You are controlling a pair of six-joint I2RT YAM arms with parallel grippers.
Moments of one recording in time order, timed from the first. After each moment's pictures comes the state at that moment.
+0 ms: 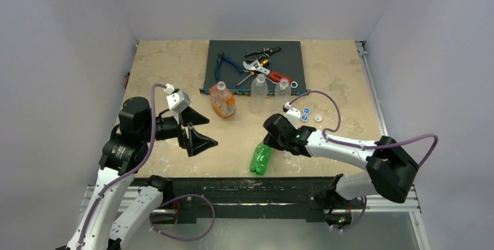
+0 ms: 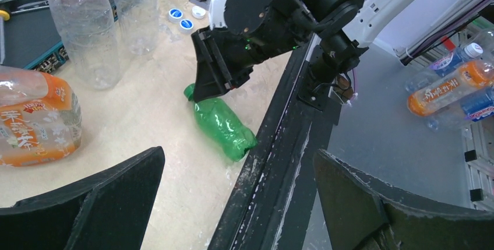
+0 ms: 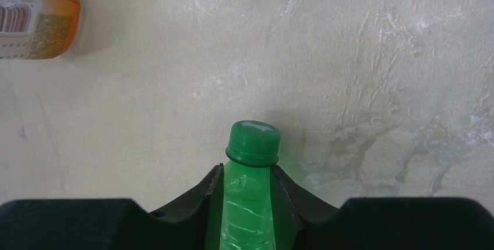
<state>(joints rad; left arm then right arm) -0.29 0.66 0.93 -0.62 0.91 -0.07 0.91 1.33 0.69 -0.34 0.37 1.16</state>
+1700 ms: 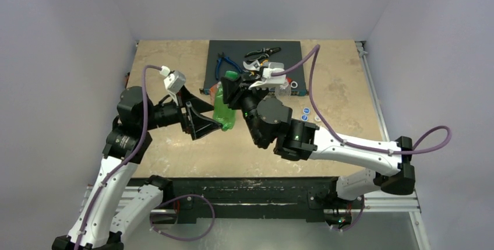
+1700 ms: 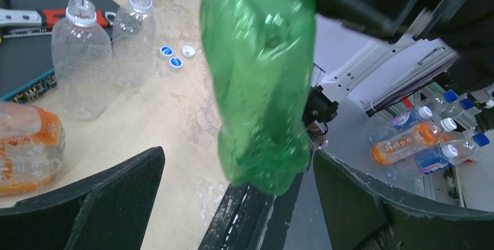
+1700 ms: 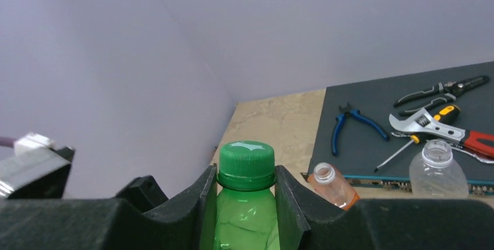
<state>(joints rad) -0.29 0.75 0.97 -0.40 0.90 -0.34 1.31 1.35 1.41 0.07 0.99 0.44</state>
